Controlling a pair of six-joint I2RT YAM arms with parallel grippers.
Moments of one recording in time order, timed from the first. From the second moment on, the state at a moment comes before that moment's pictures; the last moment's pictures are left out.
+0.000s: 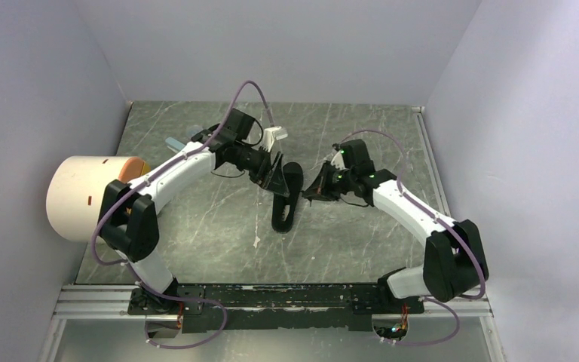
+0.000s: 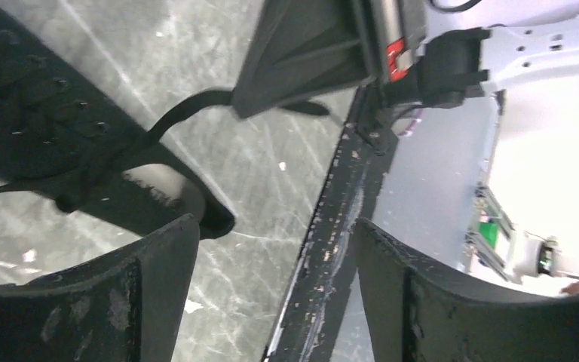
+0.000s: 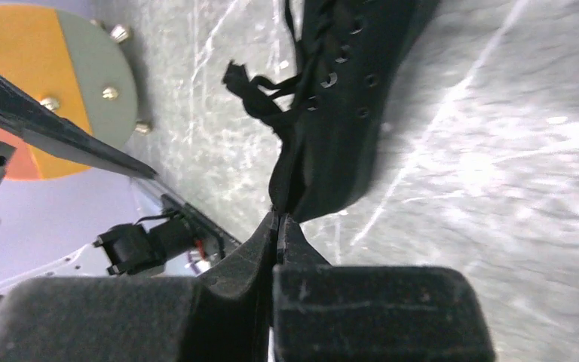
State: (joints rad) left arm -0.56 1.70 1.38 -0.62 0.90 -0.07; right arm 0.45 1.39 0.90 -0.31 -0.47 0.77
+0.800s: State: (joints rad) left arm -0.39 1.97 1.36 -0.40 0.57 -0.47; right arm 0.37 1.34 0.90 -0.51 -0.40 0.47
